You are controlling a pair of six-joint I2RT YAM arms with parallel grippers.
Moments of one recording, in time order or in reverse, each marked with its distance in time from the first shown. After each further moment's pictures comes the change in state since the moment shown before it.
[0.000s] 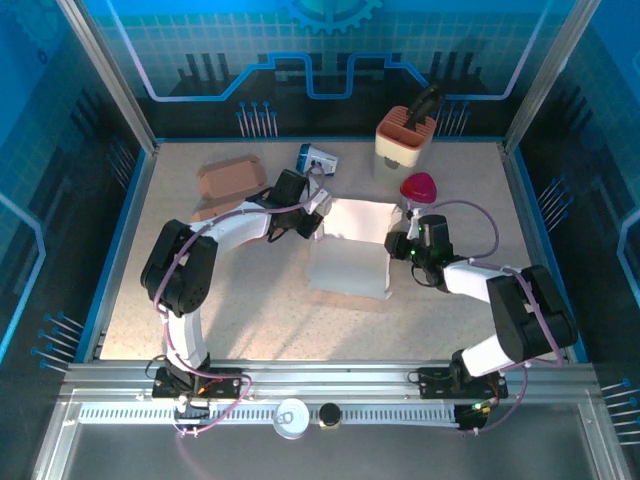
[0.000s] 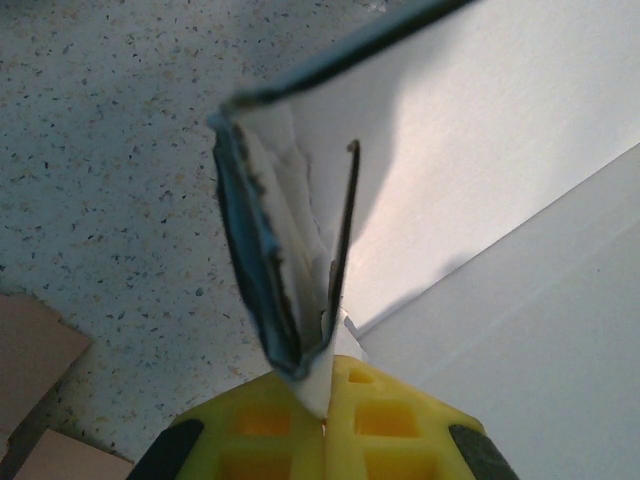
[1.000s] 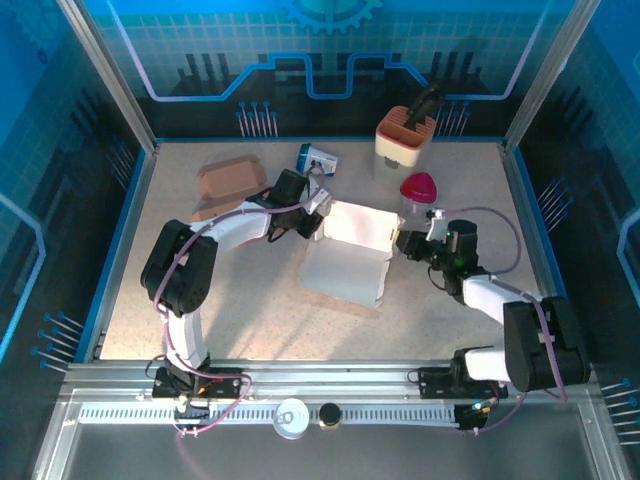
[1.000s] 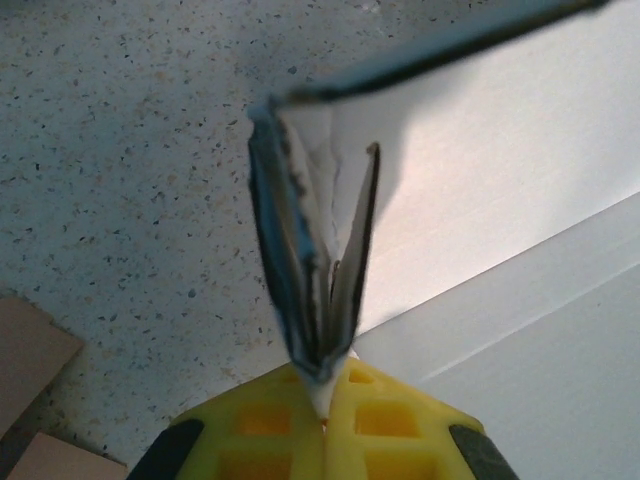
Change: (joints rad) left arm 0.005 0.000 0.000 -0.002 0.020 -0.002; right arm -0.179 -0.184 -0.129 0.122 -0.295 0.011
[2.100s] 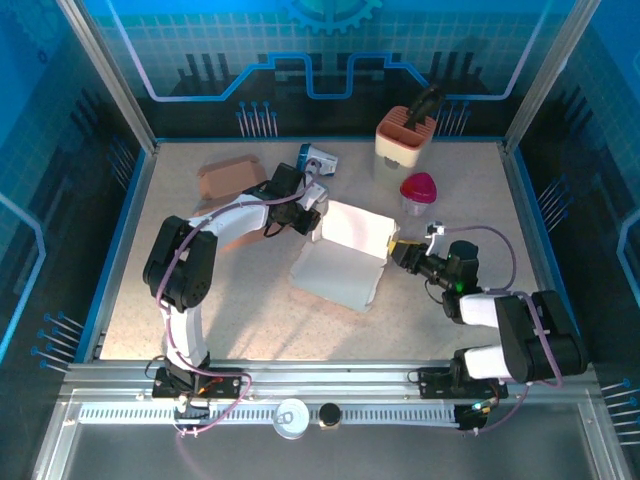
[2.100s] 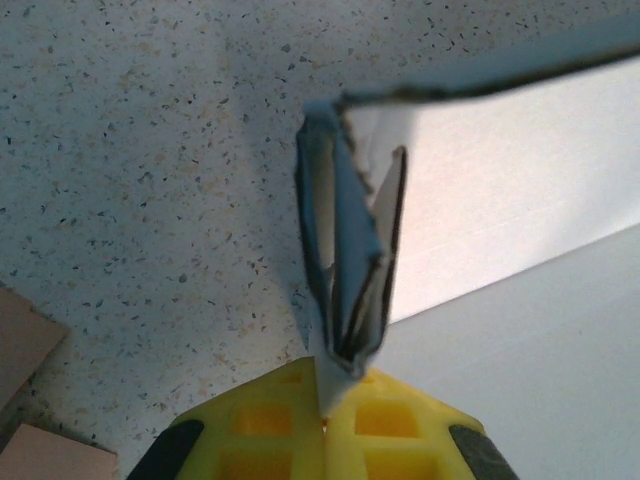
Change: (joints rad) left arm 0.035 0.035 0.074 -0.103 0.078 -0.004; right arm 0.033 0.037 -0.193 0.414 -0.068 0.098
